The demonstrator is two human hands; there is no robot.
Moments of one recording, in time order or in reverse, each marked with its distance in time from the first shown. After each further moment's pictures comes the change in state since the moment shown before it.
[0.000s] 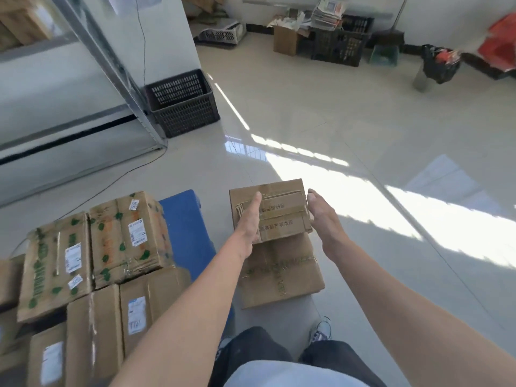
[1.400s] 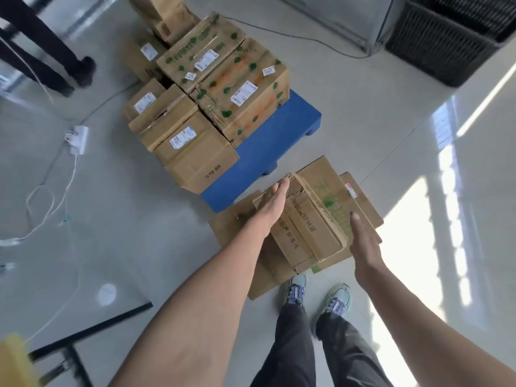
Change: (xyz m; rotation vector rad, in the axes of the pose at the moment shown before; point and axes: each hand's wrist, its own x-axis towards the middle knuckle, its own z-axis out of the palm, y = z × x) left_hand 0.198 0.001 0.062 -0.545 0.790 -0.332; right_hand 0.332 -0.014 -0.042 -0.549 -0.769 0.227
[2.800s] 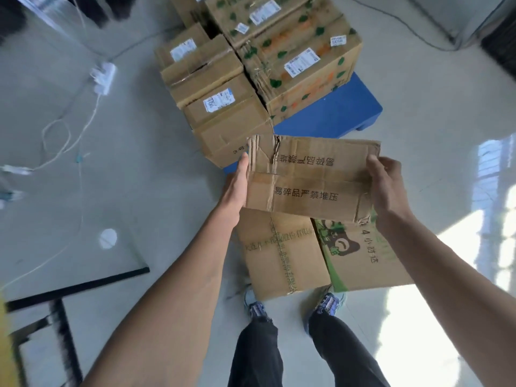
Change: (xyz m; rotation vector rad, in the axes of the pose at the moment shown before) left_hand 0.066 -0.096 -0.145 -0.441 0.366 -0.055; right_hand 0.126 -0.066 0.130 -0.273 -0.040 -0.271
